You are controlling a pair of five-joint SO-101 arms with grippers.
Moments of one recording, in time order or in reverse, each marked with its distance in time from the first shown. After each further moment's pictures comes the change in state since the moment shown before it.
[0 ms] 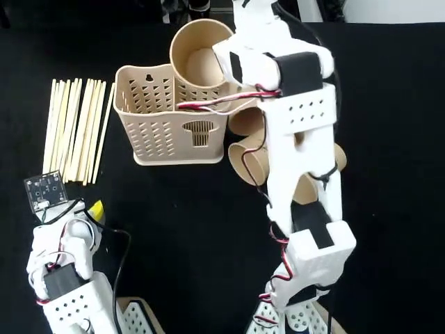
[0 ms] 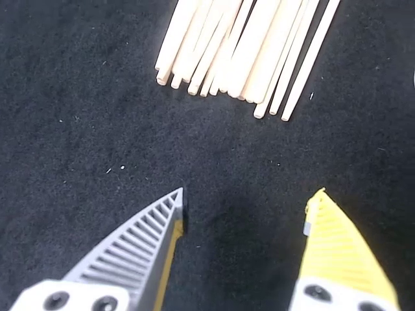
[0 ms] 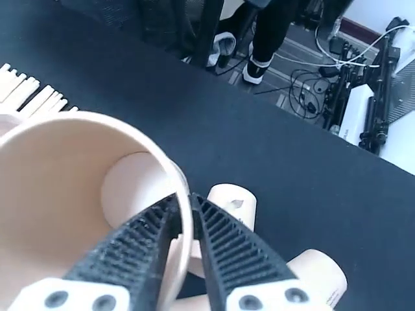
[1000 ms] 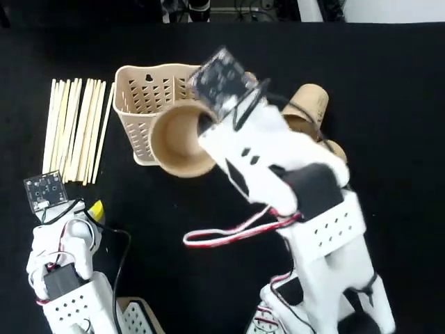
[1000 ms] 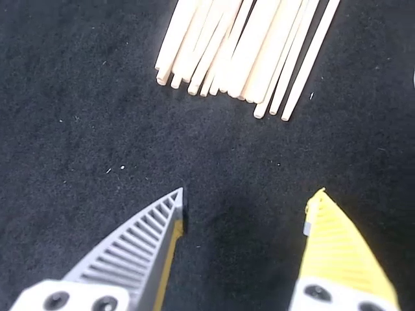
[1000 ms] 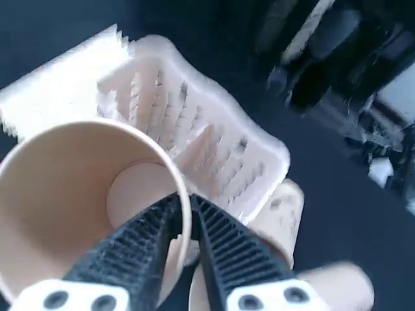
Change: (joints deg) left arm 0.0 0.0 -0.1 0.0 0.1; right arm -11.4 -47.4 55.8 -17.2 5.4
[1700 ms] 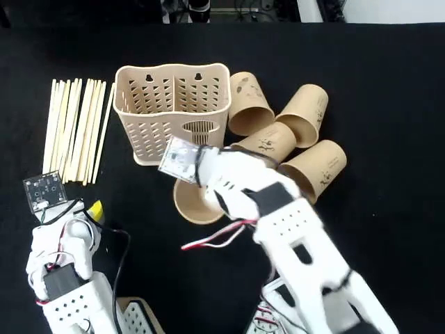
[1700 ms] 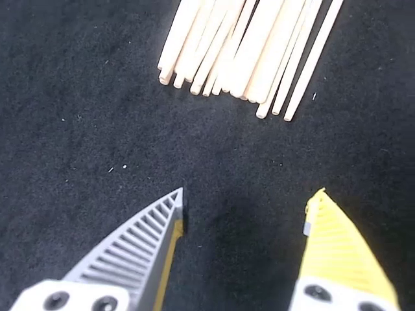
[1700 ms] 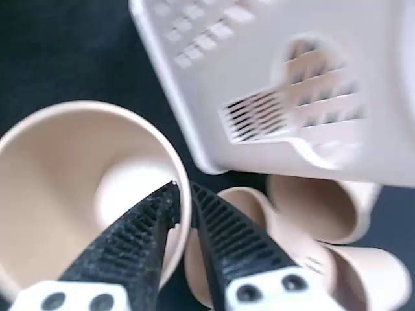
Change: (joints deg) left arm -0.4 0.0 0.0 0.0 0.0; right arm 0.5 -9.1 50.7 -24.0 27.7
